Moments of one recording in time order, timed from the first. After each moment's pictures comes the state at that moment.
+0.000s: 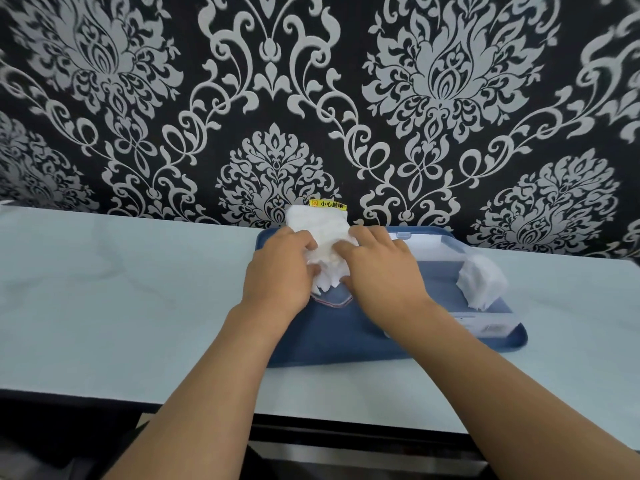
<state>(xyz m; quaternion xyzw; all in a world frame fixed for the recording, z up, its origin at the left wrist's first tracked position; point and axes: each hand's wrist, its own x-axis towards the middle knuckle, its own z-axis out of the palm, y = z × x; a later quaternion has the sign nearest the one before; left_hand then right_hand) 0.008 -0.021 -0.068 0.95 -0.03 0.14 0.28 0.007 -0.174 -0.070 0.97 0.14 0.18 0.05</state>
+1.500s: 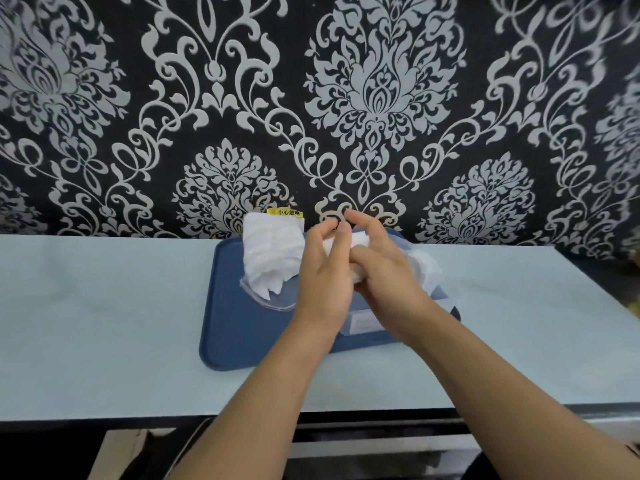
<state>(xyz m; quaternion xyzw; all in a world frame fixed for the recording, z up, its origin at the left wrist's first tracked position) -0.049 -0.131 -0.032 0.65 -0.04 0.02 0.76 -0.048 -0.220 -0.032 0.70 0.04 0.04 -0.71</state>
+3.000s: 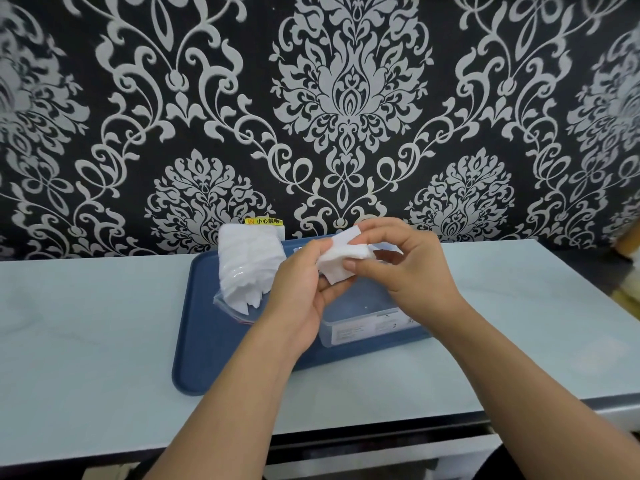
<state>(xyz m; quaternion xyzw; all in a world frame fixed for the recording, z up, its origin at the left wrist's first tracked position) -0.029 -0.134 -0.031 0.49 0.04 -0.14 0.86 -0.044 -0.282 -0.033 0.75 0.11 0.18 -0.63</state>
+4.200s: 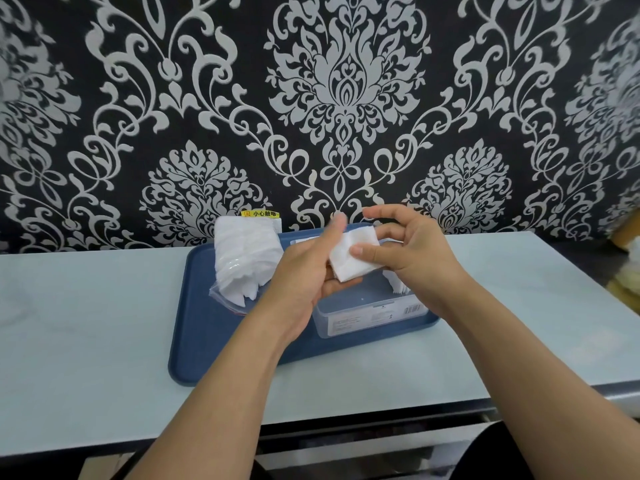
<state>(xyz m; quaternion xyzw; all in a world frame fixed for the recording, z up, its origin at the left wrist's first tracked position) -0.022 -0.134 -0.038 0.60 -0.05 -0.16 0.78 -0.040 -0.296 -0.025 0.74 0.01 0.09 -0.66</state>
